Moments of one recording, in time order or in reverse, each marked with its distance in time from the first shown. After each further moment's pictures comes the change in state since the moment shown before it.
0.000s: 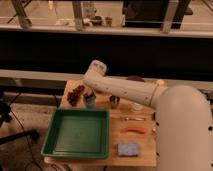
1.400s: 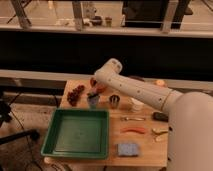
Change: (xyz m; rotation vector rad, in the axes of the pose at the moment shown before) arm 0.019 0.012 0.000 0.106 -0.130 -0.053
